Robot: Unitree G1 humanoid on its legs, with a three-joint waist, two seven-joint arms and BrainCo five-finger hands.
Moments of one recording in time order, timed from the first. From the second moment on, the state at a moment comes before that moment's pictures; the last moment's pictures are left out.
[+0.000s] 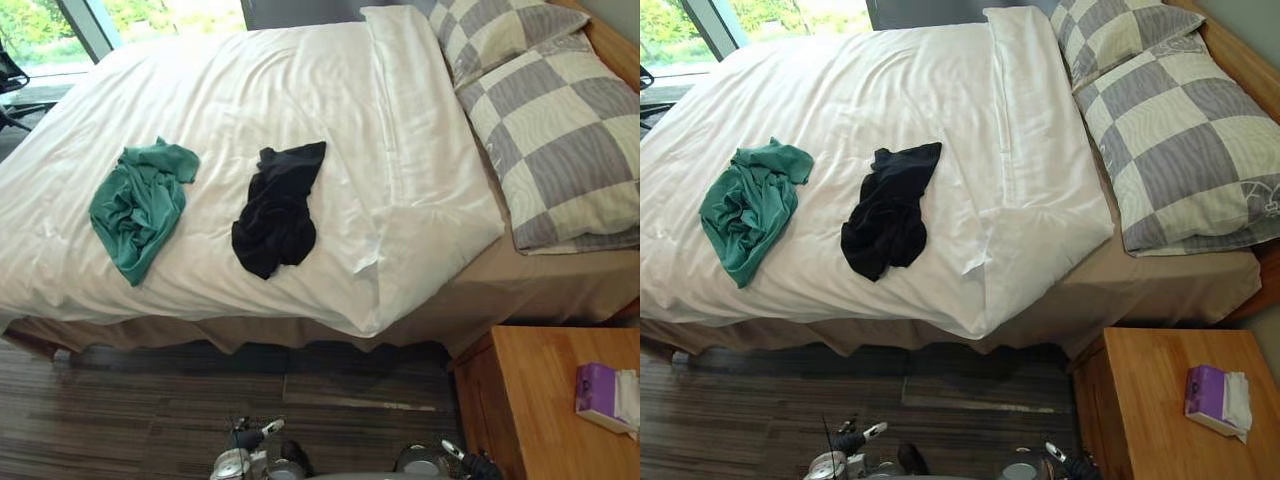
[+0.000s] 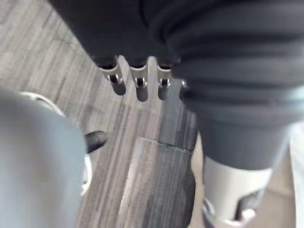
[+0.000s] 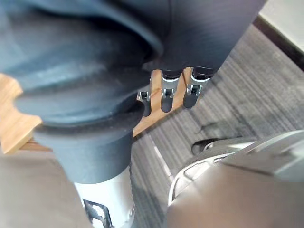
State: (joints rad) left arm 0.08 0.00 0.22 0.99 0.01 -0.03 0.09; right arm 0.15 0.00 -0.50 0.96 0.11 -0.01 -0.09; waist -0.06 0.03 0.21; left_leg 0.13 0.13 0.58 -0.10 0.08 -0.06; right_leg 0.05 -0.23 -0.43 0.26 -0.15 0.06
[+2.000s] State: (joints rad) left arm -0.03 0.12 -0.01 0.92 -0.01 -0.15 0.11; right arm -1.01 -0.77 0.12 0.84 -0.25 -0.13 -0.17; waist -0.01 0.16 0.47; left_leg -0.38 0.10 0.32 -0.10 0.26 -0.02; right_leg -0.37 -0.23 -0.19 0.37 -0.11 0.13
